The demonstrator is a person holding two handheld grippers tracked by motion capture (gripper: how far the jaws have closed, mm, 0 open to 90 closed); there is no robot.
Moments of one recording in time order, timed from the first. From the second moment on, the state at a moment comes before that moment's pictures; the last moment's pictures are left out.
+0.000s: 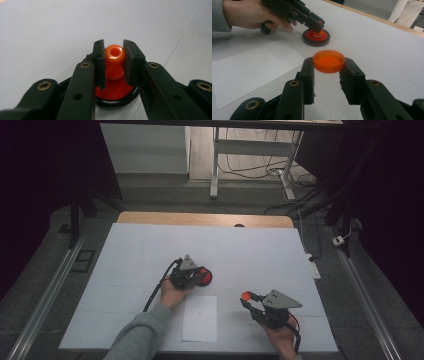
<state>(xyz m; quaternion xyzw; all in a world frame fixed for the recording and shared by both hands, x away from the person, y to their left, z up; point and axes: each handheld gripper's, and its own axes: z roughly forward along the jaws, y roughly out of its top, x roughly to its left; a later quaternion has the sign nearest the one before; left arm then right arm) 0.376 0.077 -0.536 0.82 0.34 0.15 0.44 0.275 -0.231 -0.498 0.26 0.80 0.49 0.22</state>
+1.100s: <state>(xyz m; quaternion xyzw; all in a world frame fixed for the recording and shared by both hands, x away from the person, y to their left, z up) 0.376 0.112 -0.496 0.77 0.36 0.11 0.51 0.276 -0.234 -0.498 0.26 0.80 0.49 0.22</state>
